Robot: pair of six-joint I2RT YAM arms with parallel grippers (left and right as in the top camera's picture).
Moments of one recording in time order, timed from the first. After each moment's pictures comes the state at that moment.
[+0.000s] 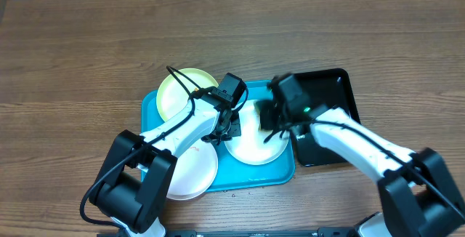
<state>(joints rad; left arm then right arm) -0.54 1.83 1.09 -0.74 0.01 -0.66 0.54 1.66 0.99 -0.43 -0.15 0.50</state>
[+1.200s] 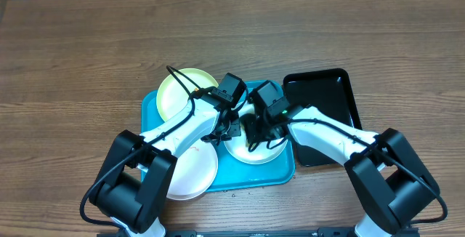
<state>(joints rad) -0.54 1.83 1.09 -0.74 0.00 -0.66 0.65 1.82 1.02 -0.45 -0.24 0.46</state>
